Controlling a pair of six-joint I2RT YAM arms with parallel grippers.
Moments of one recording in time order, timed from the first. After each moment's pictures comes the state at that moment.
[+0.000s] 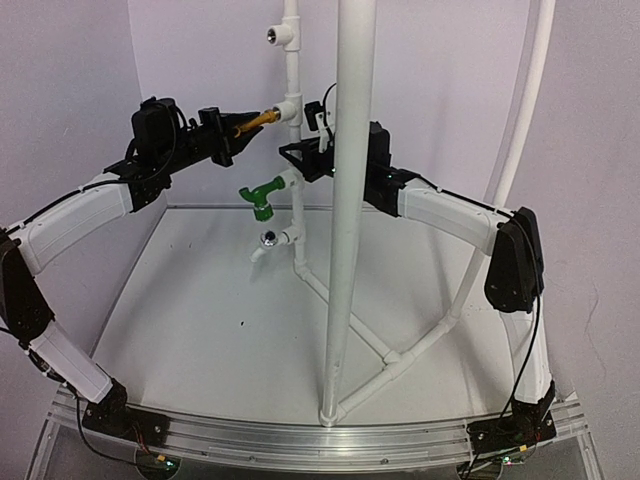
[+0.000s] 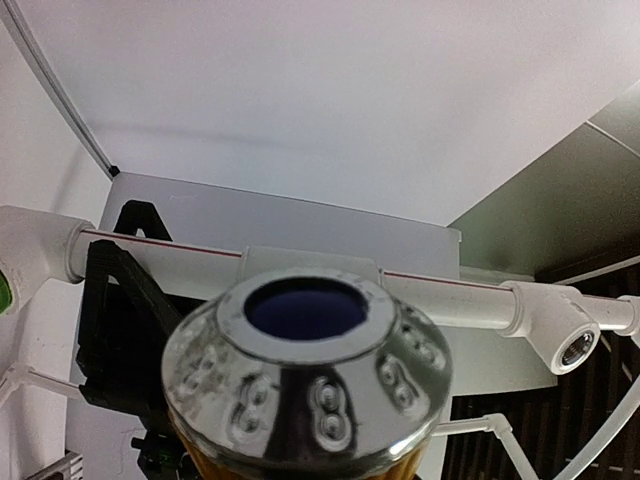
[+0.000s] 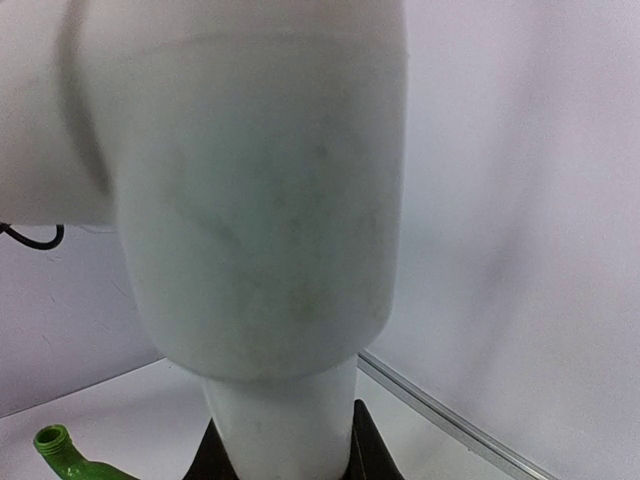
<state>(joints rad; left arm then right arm) -0.49 1.52 1.45 0.18 0.38 -1.80 0.73 2.21 2.08 0.16 -0.21 0.02</state>
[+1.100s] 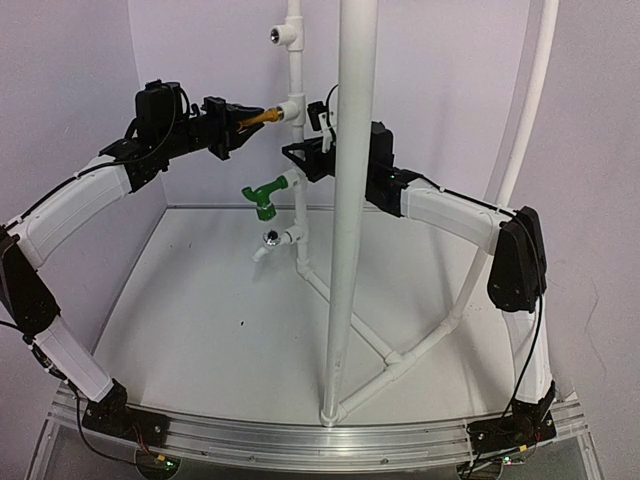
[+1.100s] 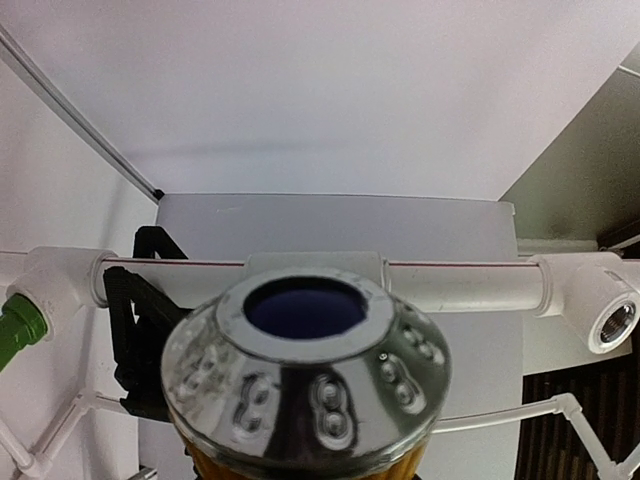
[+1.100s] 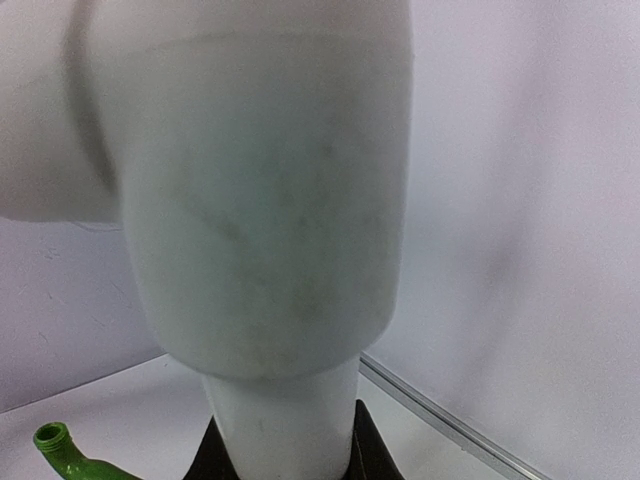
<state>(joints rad) -0.49 1.57 1.64 -0.07 0.40 -1.58 0.72 2.19 2.05 0.18 -0.22 0.01</state>
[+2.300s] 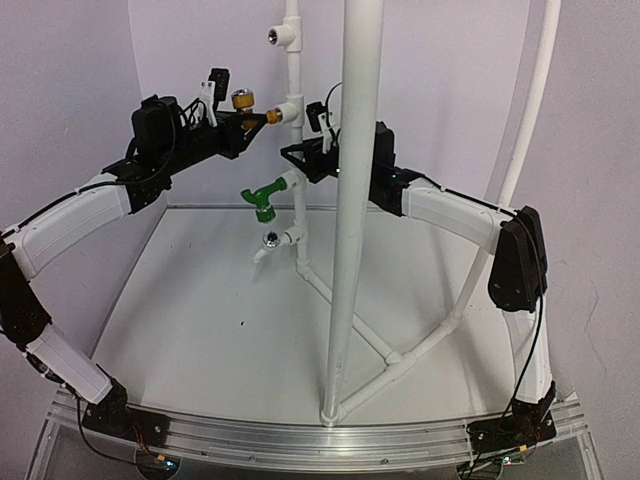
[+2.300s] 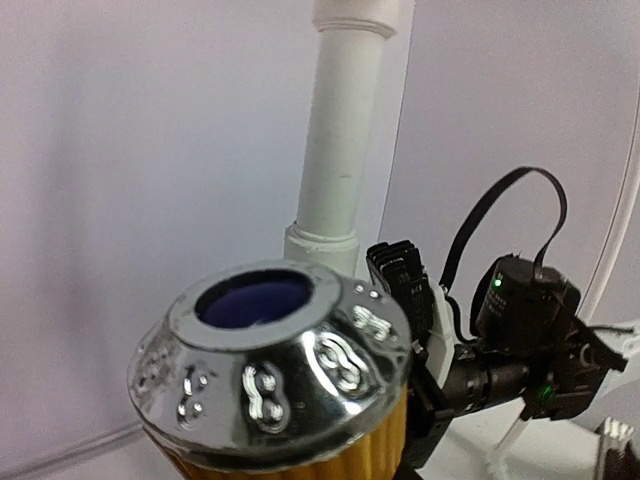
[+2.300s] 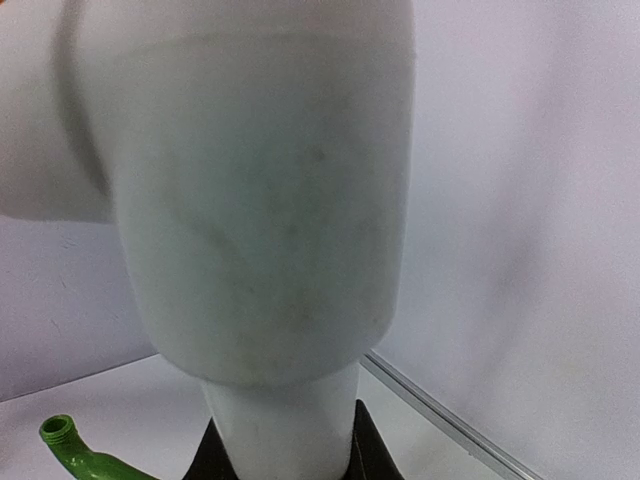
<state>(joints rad) -0.54 1.50 1.46 0.14 0.31 -0.18 0.71 2.19 2.05 0.18 -0.28 -0.01</state>
